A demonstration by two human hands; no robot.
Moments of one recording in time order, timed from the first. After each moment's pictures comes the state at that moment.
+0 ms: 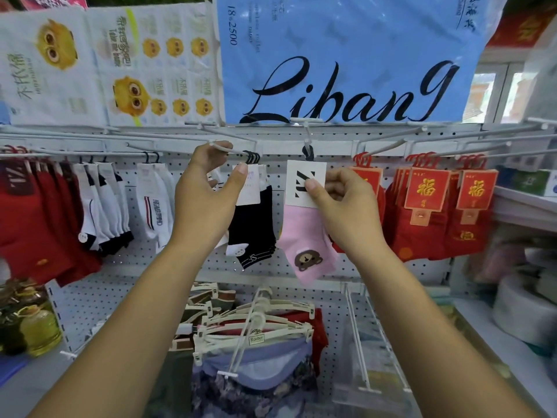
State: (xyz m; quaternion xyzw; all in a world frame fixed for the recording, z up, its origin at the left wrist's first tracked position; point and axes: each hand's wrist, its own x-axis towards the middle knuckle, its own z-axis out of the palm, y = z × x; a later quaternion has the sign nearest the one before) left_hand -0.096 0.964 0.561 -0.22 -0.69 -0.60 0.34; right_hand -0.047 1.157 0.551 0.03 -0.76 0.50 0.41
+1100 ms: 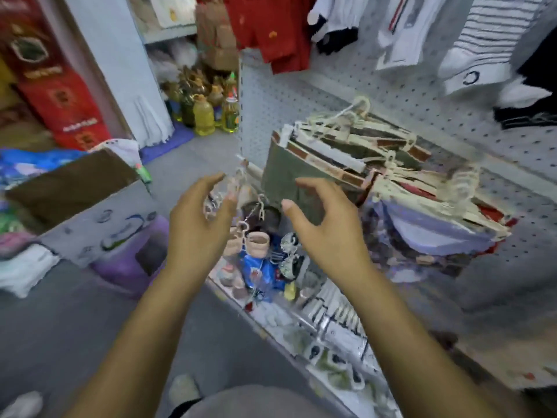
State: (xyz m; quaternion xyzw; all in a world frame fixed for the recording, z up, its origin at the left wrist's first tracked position) left_hand 0.055 0.656 0.271 0.15 -0.82 -0.48 0.29; right_hand 0.010 0.850 0.323 0.22 -0.87 0.43 0.06
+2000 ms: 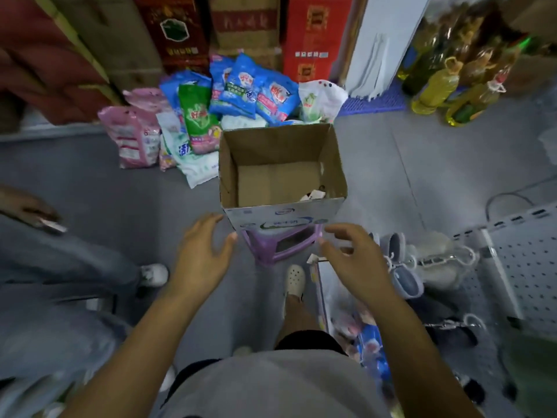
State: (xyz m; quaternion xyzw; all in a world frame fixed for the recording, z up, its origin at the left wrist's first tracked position) left_hand 0.085 0.238 0.112 0.56 -0.75 -0.33 0.12; right_hand -0.146 0.371 0.140 0.34 -0.80 0.36 -0.33
